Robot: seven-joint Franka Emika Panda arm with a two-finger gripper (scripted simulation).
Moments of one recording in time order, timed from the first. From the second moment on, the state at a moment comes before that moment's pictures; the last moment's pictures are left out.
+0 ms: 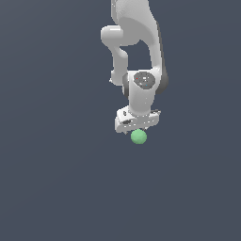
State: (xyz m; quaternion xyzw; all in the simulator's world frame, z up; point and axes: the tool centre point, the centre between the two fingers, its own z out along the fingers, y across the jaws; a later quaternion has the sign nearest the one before) arm -0.030 0.073 0.106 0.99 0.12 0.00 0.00
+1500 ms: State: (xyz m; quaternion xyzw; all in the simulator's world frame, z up) arm -0.032 0.104 0.056 0.99 0.17 0.02 0.00
